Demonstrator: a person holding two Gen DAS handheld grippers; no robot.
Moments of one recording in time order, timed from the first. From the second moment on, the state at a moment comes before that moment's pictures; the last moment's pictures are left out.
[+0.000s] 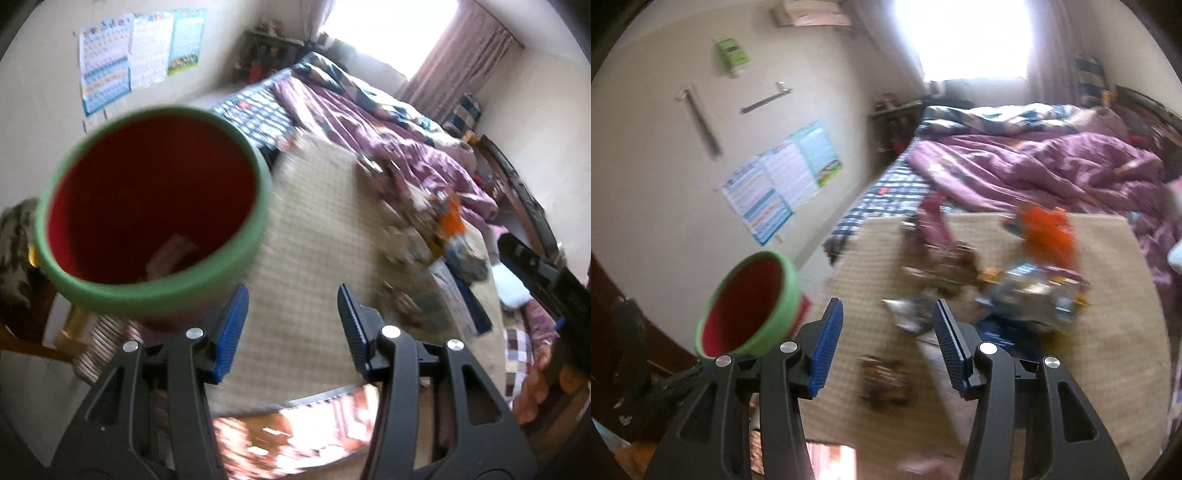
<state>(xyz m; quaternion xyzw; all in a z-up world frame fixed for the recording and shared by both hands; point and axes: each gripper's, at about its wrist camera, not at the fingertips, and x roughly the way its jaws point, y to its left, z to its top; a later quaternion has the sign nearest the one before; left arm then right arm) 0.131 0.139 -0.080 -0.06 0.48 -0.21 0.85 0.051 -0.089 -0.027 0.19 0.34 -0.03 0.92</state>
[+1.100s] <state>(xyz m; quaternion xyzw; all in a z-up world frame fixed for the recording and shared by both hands) 0.094 0.025 -0.110 -0.05 0.51 -0.13 0.85 -0.015 -0.114 -0.128 0.14 0.49 0.22 0.83</state>
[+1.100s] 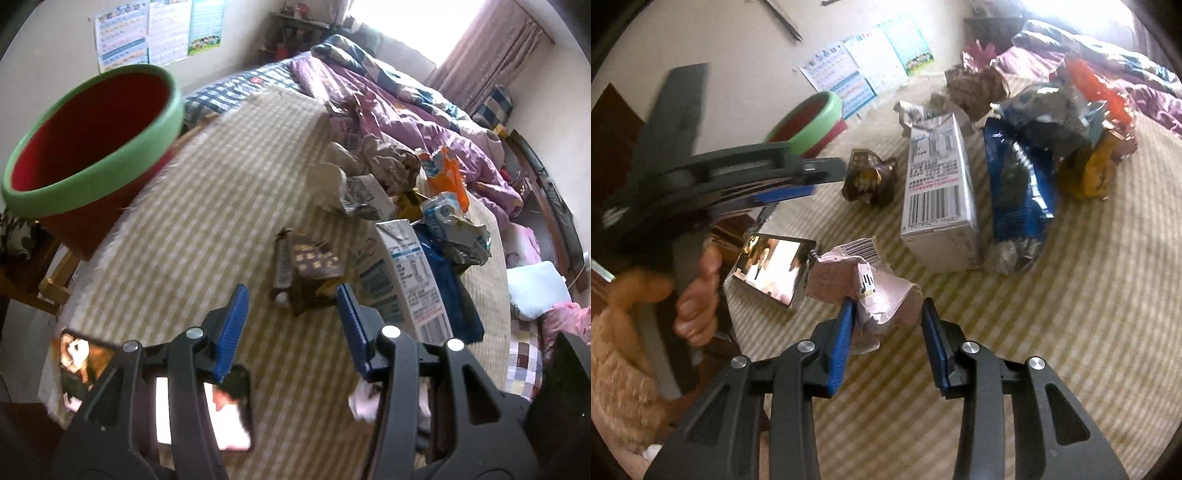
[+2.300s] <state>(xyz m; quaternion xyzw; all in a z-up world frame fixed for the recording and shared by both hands) 0.096 0.014 -0.113 -0.03 0.50 -0.13 0.86 -0.042 -0.138 -0.111 0.15 0.45 0.21 0.86</state>
